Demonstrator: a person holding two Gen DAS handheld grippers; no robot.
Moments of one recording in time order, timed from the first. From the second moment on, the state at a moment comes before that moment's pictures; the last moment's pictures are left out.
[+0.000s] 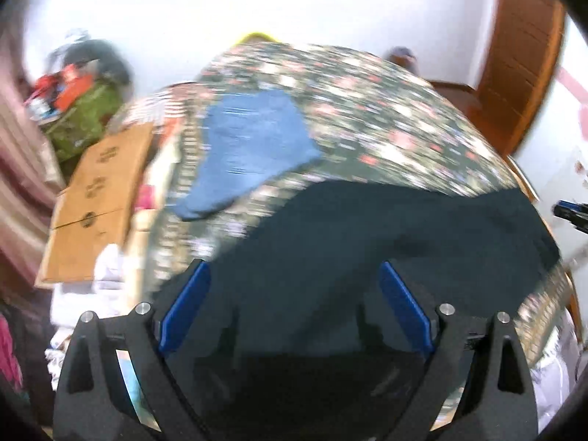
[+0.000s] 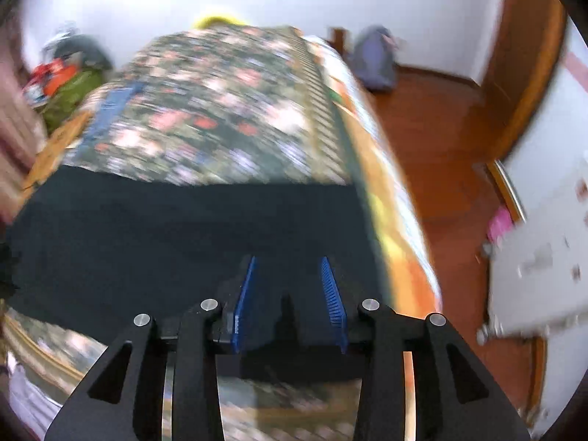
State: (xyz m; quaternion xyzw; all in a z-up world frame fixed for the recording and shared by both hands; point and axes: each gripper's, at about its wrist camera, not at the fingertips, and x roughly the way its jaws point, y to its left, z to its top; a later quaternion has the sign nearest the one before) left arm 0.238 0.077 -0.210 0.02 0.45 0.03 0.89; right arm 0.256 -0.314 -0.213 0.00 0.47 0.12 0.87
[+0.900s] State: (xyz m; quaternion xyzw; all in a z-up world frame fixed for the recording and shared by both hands) left arm 0.258 0.240 -0.327 -0.16 0.53 0.00 0.83; right arm 0.356 0.021 -0.255 -0.08 0.52 0.40 0.75
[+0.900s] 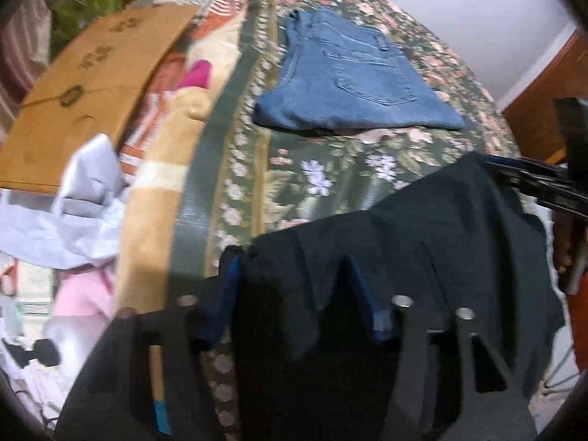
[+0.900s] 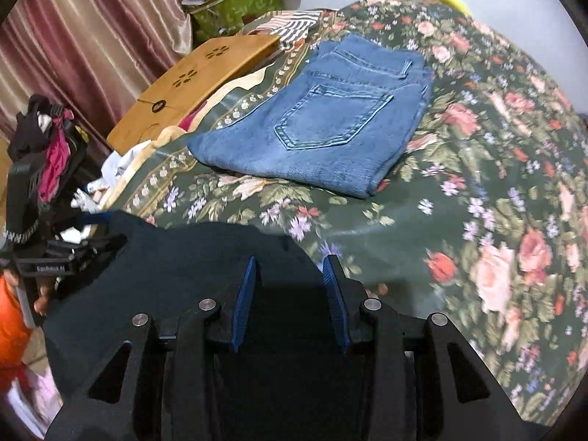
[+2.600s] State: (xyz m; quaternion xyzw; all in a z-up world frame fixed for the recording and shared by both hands) left arm 0.137 0.101 -0.250 0.04 0.45 -0.06 0.89; right arm 0.173 -0.083 -0.239 -0.18 0.46 0.34 0.80
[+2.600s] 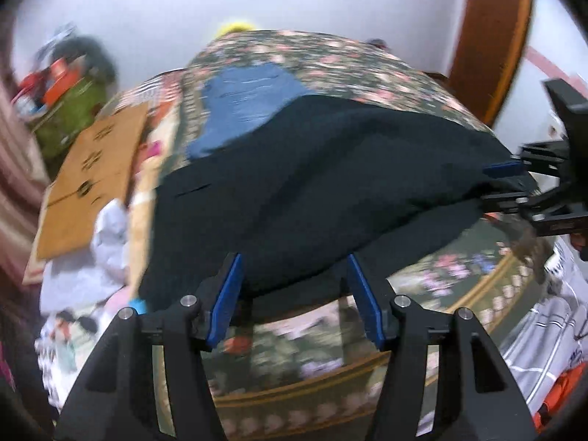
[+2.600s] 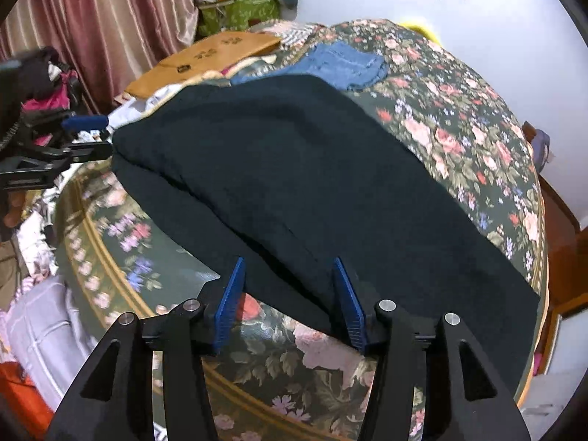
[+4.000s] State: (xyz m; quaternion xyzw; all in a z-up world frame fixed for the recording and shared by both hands) left arm 0.151 0.090 -0.208 -0.02 0.45 -0.09 0.89; right arm 0.175 -0.198 -0.212 -0.03 0.44 0.28 0.85
